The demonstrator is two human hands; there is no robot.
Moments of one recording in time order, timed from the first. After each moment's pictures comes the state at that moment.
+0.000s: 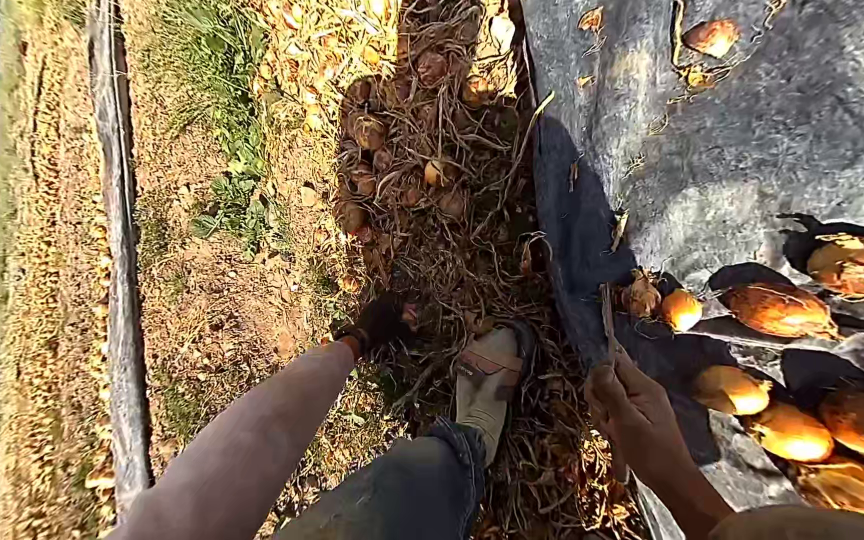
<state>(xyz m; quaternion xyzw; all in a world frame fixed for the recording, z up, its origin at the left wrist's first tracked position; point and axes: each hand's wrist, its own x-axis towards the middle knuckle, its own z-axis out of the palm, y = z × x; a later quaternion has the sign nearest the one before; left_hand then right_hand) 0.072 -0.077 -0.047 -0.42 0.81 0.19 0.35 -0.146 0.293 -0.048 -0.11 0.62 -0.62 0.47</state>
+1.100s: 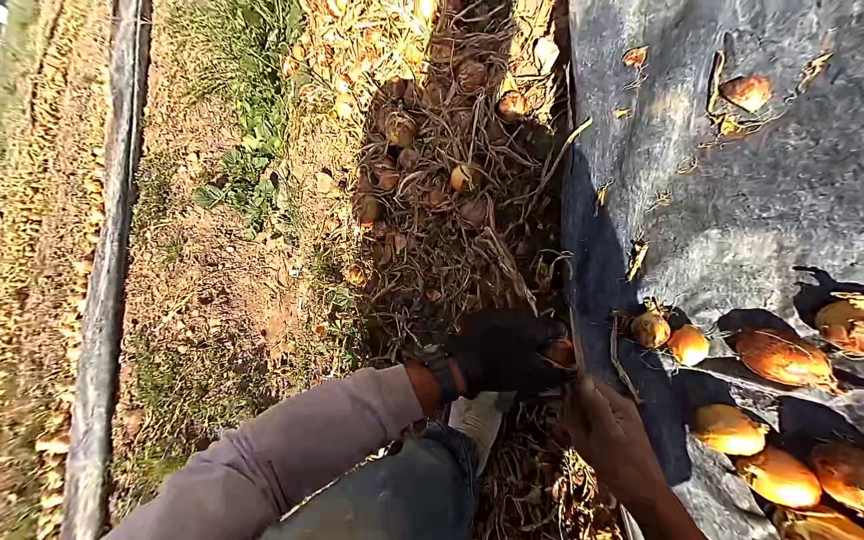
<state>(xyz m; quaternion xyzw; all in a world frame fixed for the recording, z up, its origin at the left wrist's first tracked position) -0.084 0.068 0.051 -0.20 0.91 0.27 0.25 -0.134 0.272 -0.040 -0.17 0.60 -0.61 0.49</state>
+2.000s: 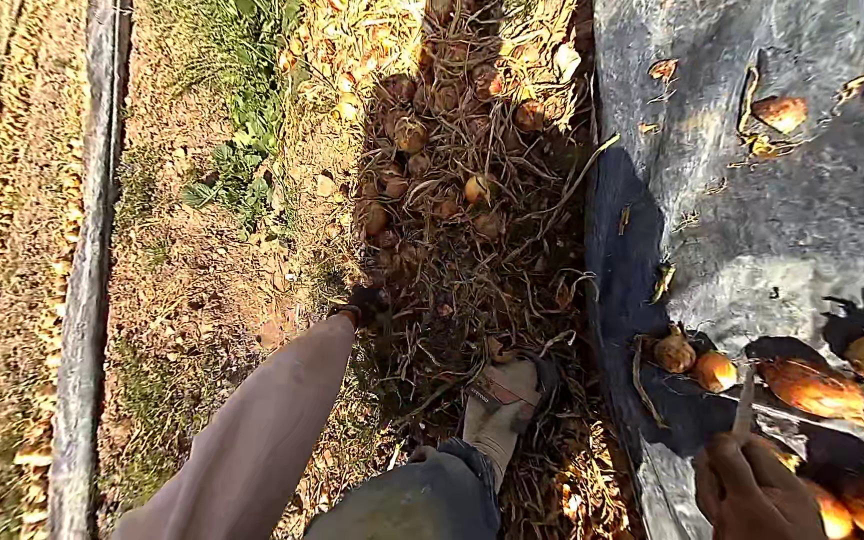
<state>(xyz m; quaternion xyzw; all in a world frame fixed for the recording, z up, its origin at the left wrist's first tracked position) 0.103 -0.162 -0.050 -0.57 0.71 0.27 0.33 -0.185 0.333 -0.027 -0.08 0.70 -0.56 0.44</state>
